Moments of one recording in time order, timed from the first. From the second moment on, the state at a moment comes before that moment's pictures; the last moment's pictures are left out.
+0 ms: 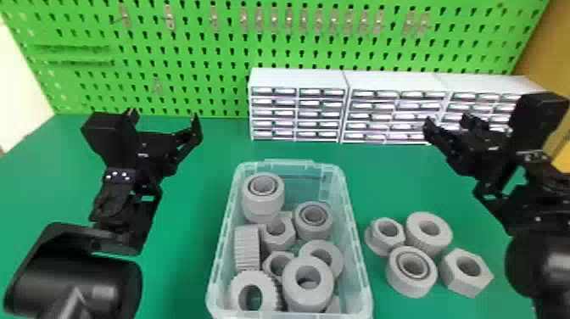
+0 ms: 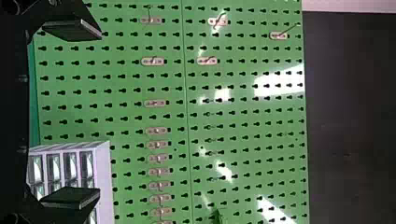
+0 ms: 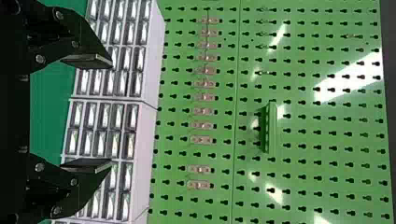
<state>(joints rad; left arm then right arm) -0.06 0.17 -0.09 -1.78 0.10 0.01 0.07 -0.13 -0.09 -0.19 -1.88 -0.04 0.44 0.30</state>
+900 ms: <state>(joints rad) -0.06 0.17 -0.09 -1.78 0.10 0.01 0.07 -0.13 -0.09 -0.19 -1.88 -0.04 0.44 0.30</state>
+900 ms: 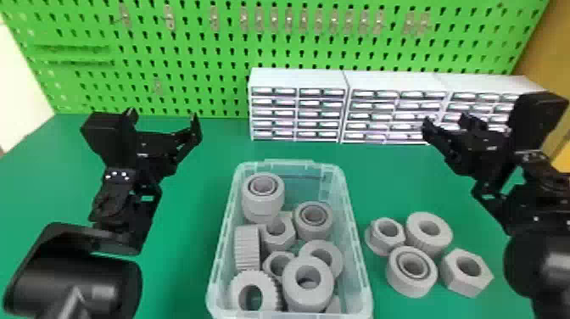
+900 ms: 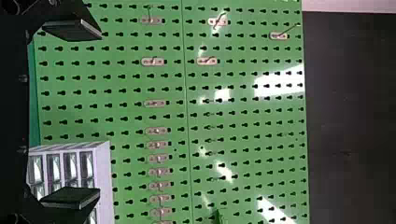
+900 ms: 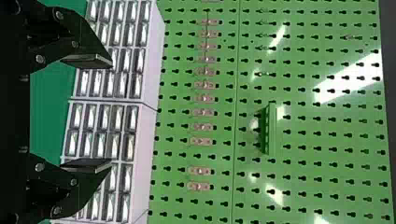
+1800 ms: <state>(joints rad) -0.06 0.18 -0.09 -1.78 0.10 0.01 0.07 -0.13 -0.10 -0.18 -1.89 -0.04 0.44 0.30</state>
